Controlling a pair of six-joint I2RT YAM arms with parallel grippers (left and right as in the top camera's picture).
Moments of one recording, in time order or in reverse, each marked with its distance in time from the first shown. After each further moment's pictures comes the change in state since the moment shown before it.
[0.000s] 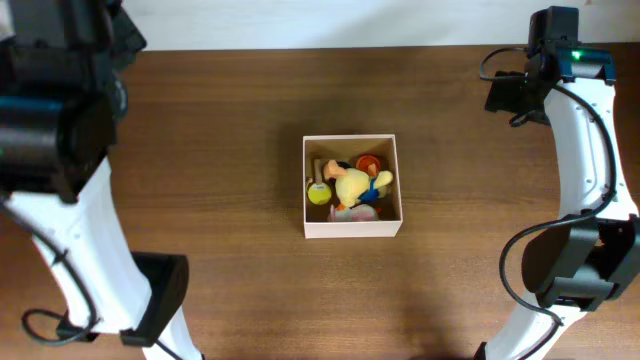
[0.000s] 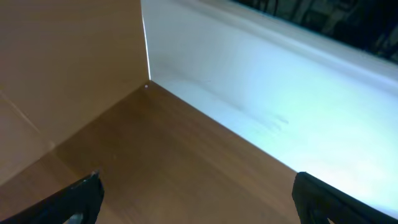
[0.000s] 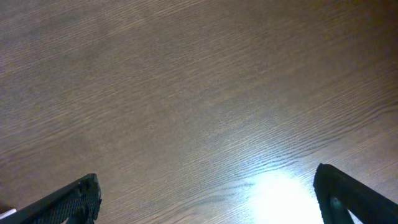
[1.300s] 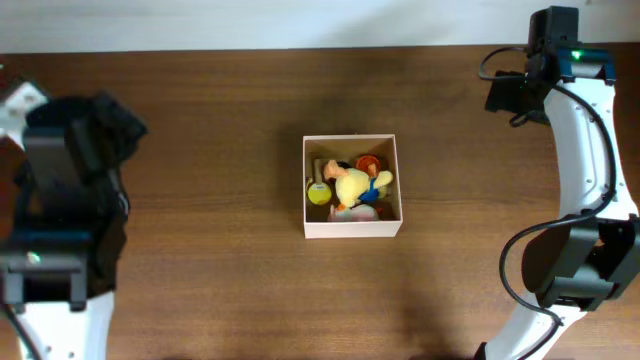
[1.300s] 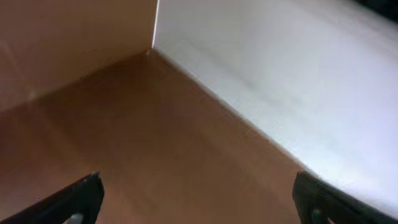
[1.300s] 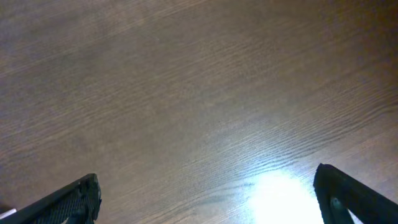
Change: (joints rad) left arm 0.126 -0.859 -1.655 0.863 0.130 -0.091; right arm 0.000 0.000 0.000 0.001 0.000 0.000
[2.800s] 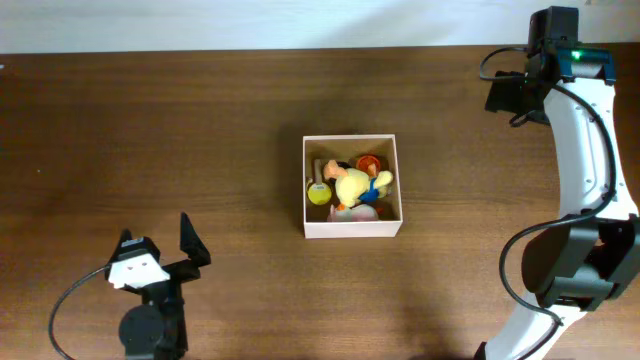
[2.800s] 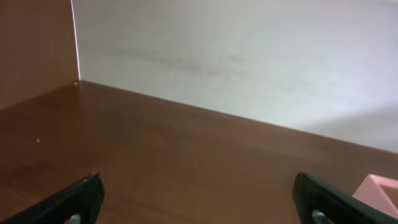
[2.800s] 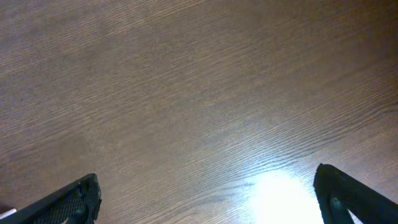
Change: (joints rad) left arm 0.034 -0.994 -1.367 0.828 0.311 0.402; right arm 0.000 0.000 0.000 -0.001 0.000 0.000
